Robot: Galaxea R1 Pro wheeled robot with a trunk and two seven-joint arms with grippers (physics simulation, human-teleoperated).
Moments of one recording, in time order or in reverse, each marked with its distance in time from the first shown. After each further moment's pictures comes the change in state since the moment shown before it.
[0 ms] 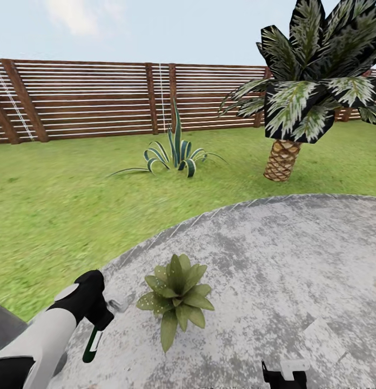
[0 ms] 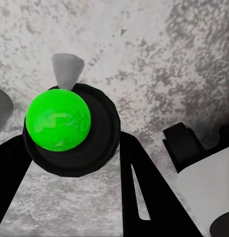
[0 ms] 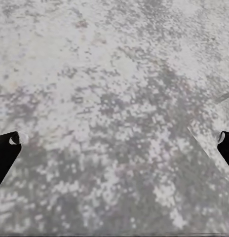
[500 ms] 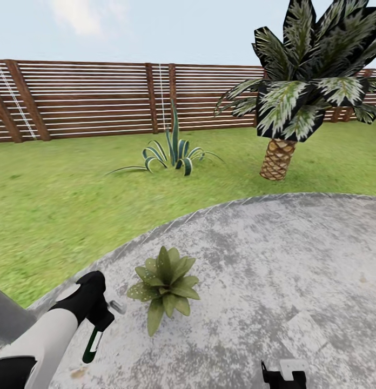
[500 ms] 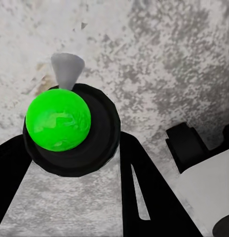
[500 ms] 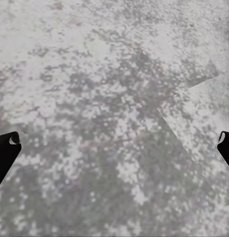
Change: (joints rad) left arm 0.000 -0.008 0.000 0.013 0.002 0.001 0.030; right arm 0.000 0.001 0.001 0.000 0.004 0.000 0.003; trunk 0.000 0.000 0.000
